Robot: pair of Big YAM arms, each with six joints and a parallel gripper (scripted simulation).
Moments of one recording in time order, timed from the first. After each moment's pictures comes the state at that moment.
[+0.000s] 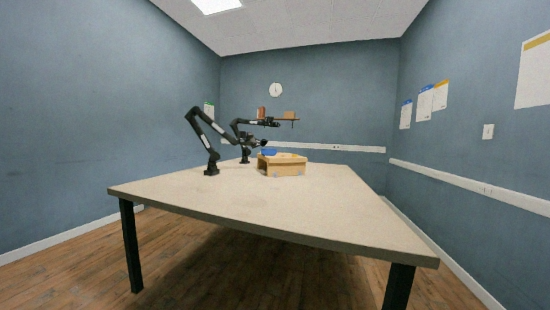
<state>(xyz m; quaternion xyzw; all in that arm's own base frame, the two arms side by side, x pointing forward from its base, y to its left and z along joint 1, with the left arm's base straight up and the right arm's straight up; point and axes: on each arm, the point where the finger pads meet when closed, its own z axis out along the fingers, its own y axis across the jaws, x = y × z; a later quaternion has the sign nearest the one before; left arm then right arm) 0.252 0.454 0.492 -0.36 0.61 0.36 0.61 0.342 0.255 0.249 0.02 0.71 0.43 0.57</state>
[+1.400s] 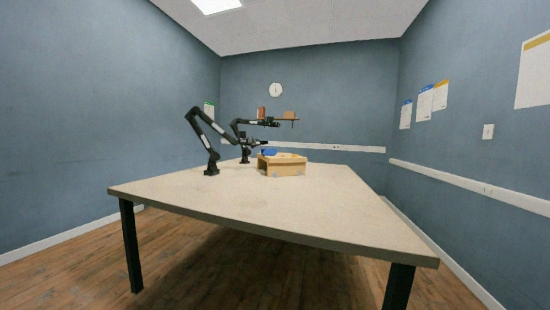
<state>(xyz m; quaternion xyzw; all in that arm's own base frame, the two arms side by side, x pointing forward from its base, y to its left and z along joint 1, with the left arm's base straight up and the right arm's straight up) 0.252 0.454 0.492 -0.36 0.61 0.36 0.61 0.342 0.255 0.249 0.24 0.66 0.58 0.41</state>
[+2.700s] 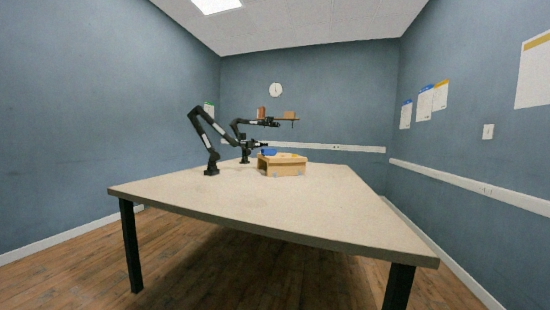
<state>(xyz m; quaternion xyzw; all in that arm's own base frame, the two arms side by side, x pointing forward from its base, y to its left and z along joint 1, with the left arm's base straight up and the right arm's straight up) 0.252 0.454 0.492 -0.36 0.61 0.36 0.61 0.343 0.254 0.233 0.32 0.63 0.62 0.33</state>
